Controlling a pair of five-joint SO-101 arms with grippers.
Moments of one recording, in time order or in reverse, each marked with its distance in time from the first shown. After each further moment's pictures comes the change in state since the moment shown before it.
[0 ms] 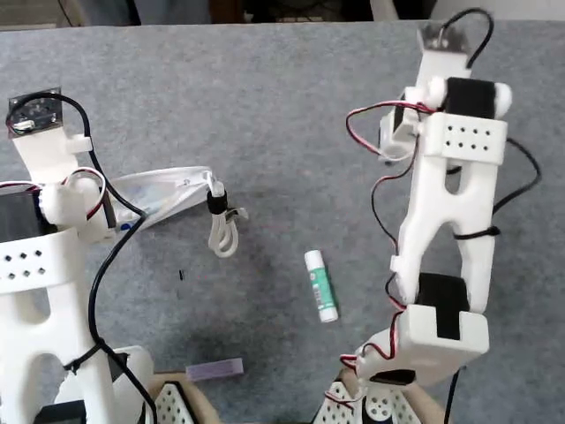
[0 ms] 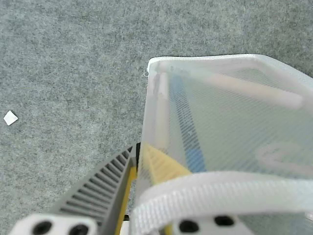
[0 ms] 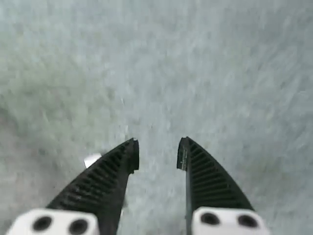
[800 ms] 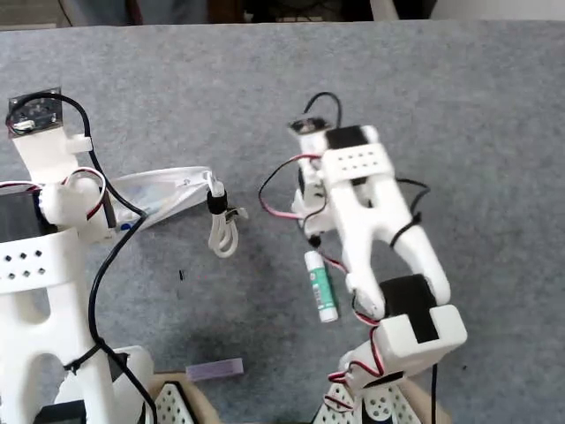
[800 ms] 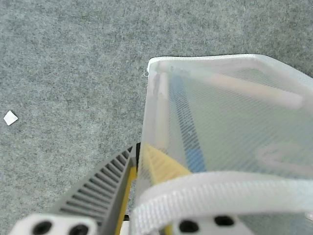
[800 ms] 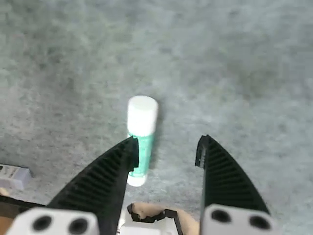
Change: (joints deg) left arm 0.0 0.0 0.0 0.0 0.0; right arm -21.5 0.0 33.7 -12.7 4.1
